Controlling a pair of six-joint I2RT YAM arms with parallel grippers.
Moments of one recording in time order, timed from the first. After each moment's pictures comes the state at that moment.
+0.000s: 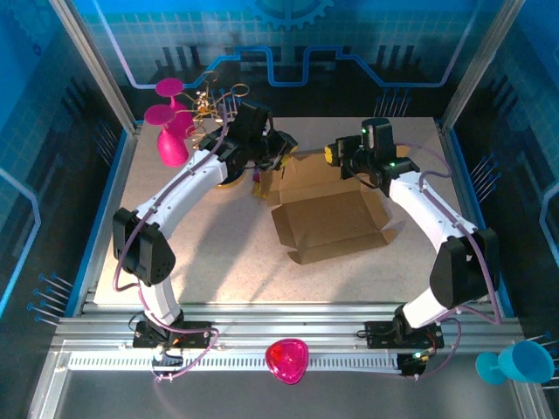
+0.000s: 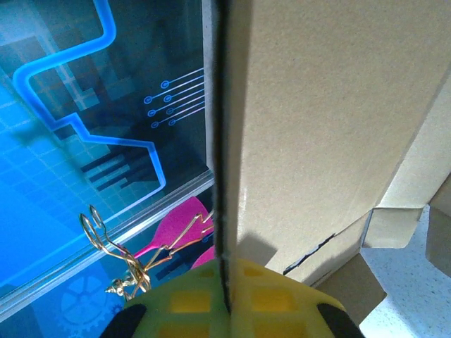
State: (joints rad) left arm -0.49 1.80 1.76 -0.65 0.26 -1.33; right arm 0.28 1.55 1.28 -0.29 -0.34 1.71
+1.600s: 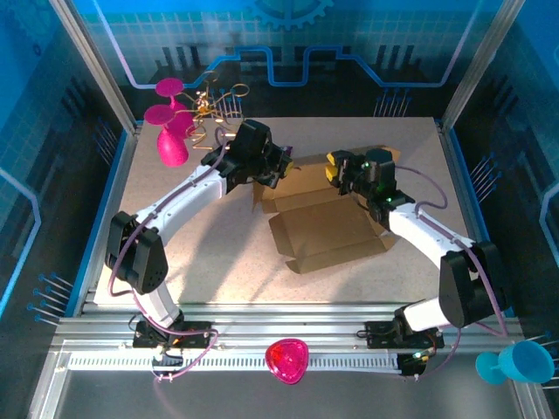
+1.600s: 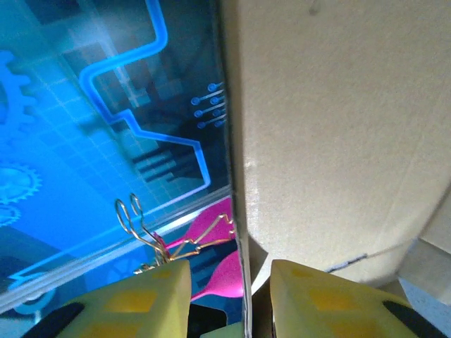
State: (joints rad) left arm -0.51 1.72 1.50 -0.46 0.24 -1.60; right arm 0.31 1.42 0.86 0.27 -0.24 1.80
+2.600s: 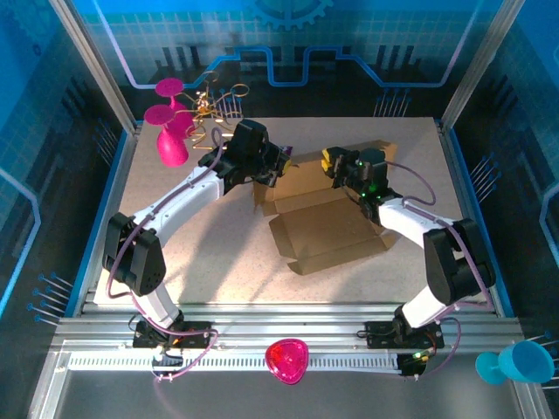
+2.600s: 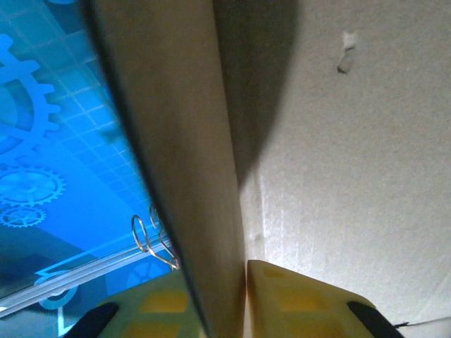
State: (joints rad) left arm -0.50 1.70 1.48 -0.43 0.24 -1.61; right arm 0.31 1.59 0.90 0.47 -0.24 1.82
